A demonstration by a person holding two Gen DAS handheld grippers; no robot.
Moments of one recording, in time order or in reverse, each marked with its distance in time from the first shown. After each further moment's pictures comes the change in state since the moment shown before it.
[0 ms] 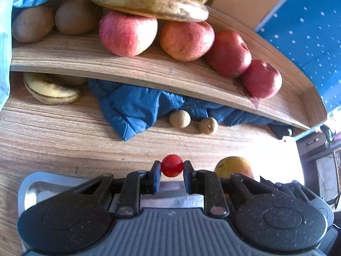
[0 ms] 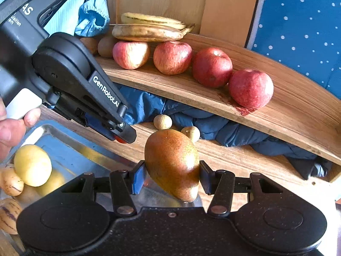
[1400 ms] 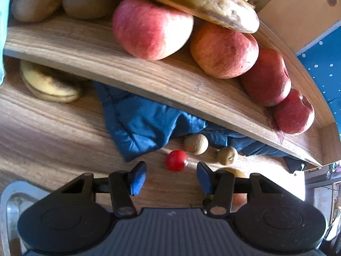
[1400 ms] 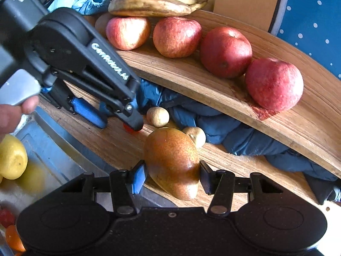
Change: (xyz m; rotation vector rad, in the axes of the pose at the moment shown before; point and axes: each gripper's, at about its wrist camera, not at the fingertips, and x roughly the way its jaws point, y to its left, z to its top) left arm 0.036 0.017 0.035 -0.192 0.002 0.034; right arm 0.056 -0.029 0.009 -0.095 0.072 0.090
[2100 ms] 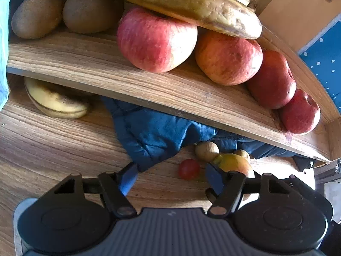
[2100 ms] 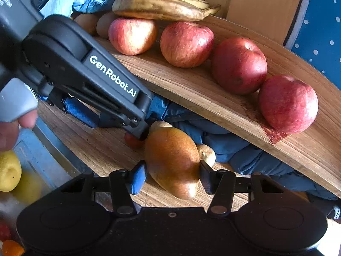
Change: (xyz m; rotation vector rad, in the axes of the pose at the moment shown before) left arm -0.002 0.006 0.003 0.056 -0.031 0.040; right arm 0.024 0.019 0.023 -0.058 -0.020 -0.017
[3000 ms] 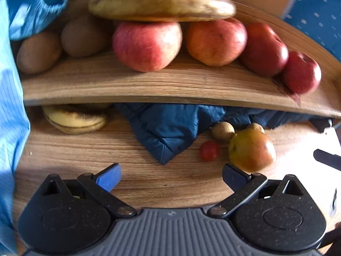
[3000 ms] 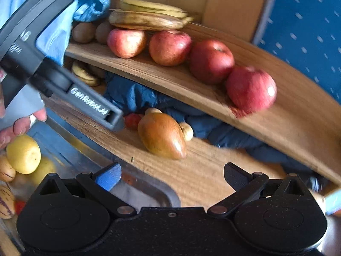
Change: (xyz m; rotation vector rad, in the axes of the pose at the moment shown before) left arm -0.003 -0.016 -0.015 0.222 -0.011 0.149; right arm -0.052 -0.008 -0.014 0.009 0.019 -0.032
